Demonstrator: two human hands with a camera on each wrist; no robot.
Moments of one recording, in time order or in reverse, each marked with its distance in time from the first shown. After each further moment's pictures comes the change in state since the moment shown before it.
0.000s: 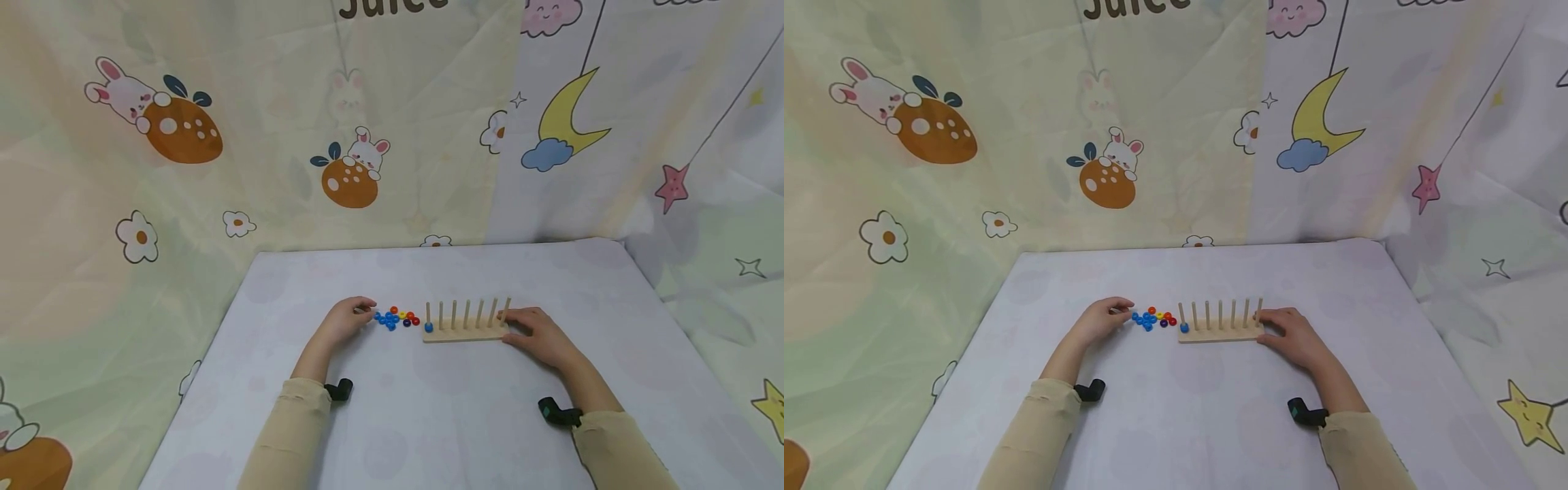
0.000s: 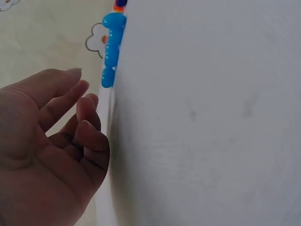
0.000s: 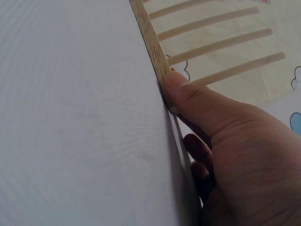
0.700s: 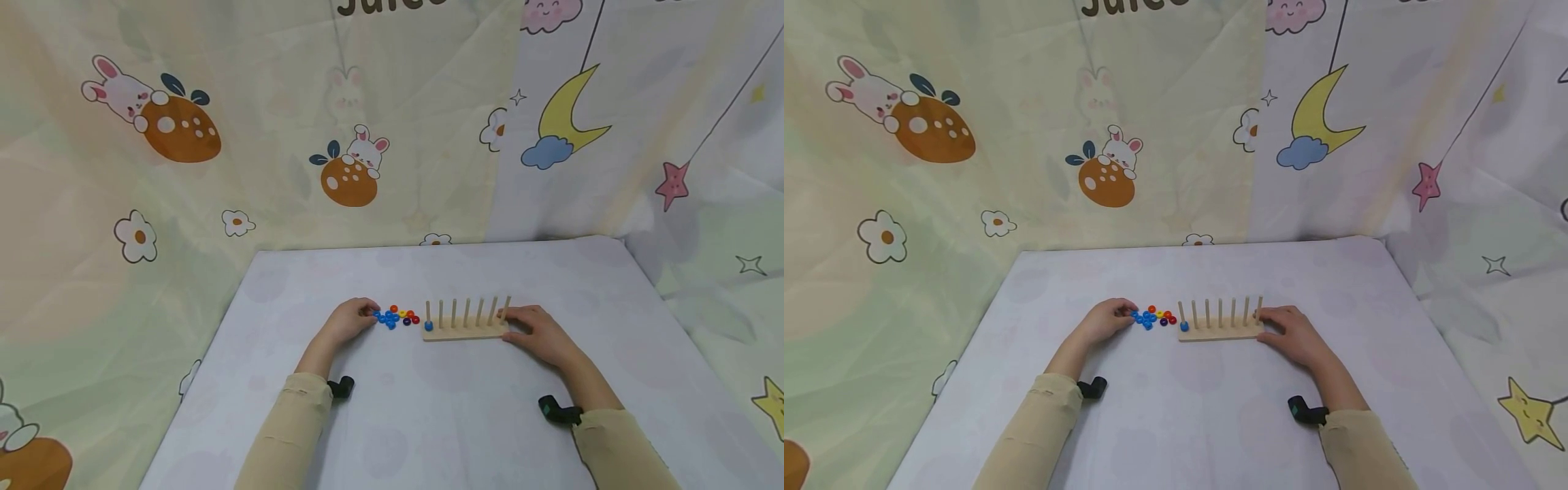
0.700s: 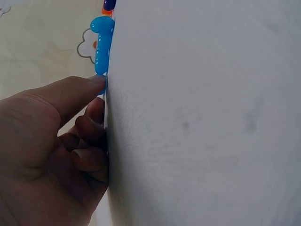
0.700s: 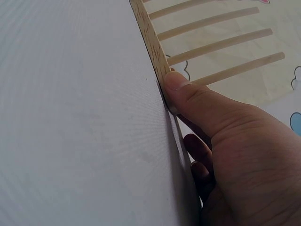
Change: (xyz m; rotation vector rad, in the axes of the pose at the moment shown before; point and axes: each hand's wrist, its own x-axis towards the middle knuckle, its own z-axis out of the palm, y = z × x) left_hand 0.011 -0.005 0.009 0.152 -0.049 0.056; right_hand 0.002 0.006 0.002 -0.011 -0.001 -0.006
